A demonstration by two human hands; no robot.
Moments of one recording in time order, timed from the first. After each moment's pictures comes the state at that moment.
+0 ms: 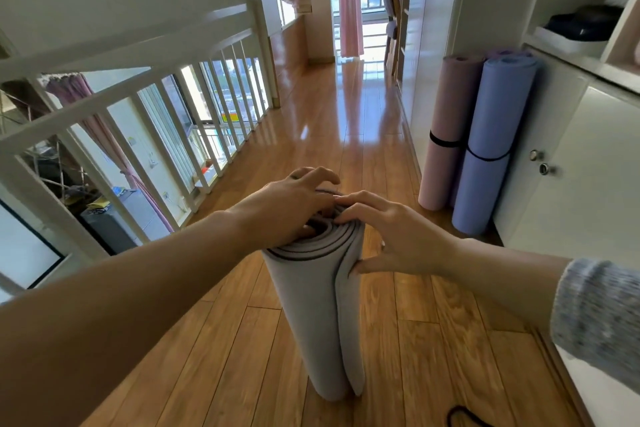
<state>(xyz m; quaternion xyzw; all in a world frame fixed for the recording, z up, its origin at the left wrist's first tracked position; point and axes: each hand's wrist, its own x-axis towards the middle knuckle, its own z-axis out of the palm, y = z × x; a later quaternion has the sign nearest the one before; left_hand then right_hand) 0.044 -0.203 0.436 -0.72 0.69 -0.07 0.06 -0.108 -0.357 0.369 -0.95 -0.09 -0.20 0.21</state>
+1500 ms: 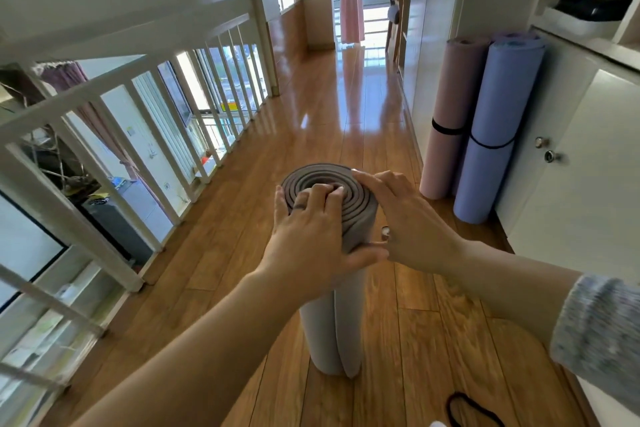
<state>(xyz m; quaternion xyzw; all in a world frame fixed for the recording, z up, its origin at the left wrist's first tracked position) -0.026 -0.198 0.401 -0.86 0.51 -0.02 -0.04 -0.110 -0.362 0.346 -0.94 0.02 -0.30 0.17</state>
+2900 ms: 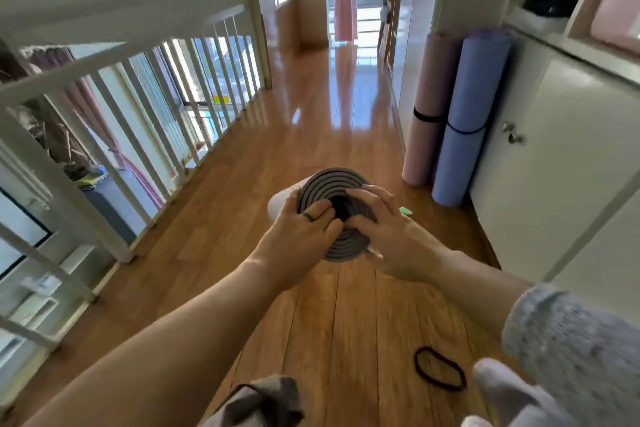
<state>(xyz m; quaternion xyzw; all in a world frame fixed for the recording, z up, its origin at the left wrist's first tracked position) -0.059 -0.155 0.338 -0.68 0.68 -0.26 0.08 -0.185 -0.319 0.293 -0.97 -0.01 -0.25 0.02</state>
